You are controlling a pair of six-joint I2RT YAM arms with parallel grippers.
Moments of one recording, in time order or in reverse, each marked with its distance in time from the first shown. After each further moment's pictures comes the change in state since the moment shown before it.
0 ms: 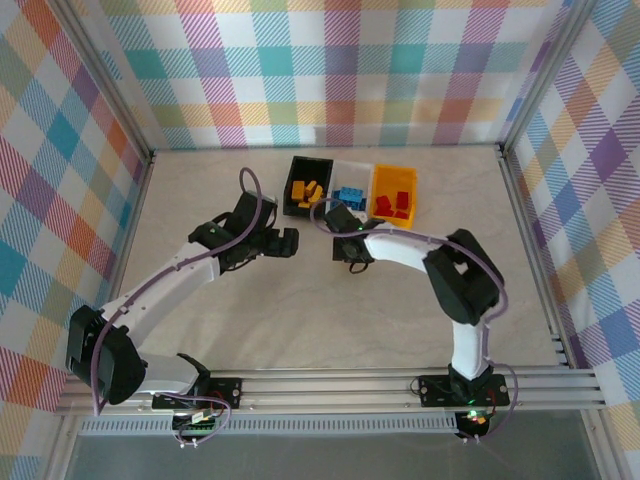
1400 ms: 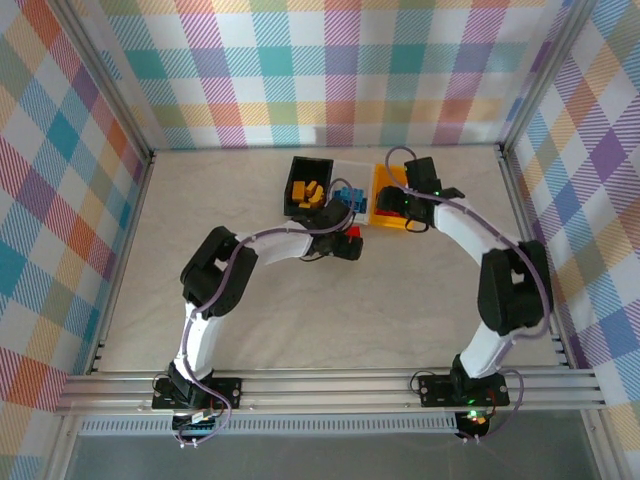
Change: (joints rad) left arm -0.175 0.771 0.378 0.310 0.074 -0.016; right arm -0.440 -0.150 0.018 0.101 -0.291 -0.219
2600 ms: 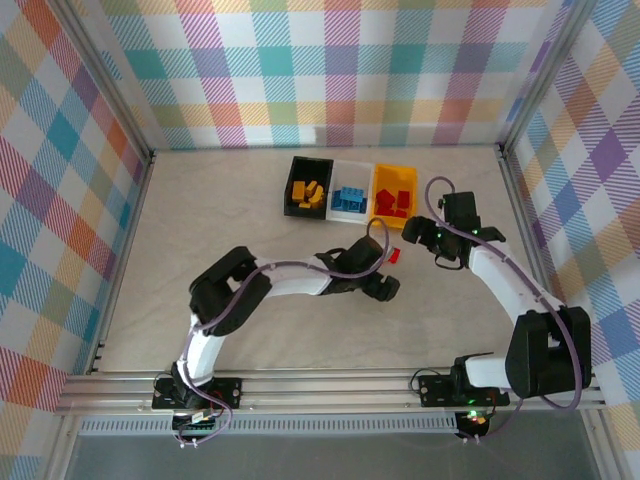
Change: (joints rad) left arm -0.244 -0.102 -0.208 0.225 0.092 0.034; right arm -0.127 -0.348 -0.333 -0.097 -0.149 0.038
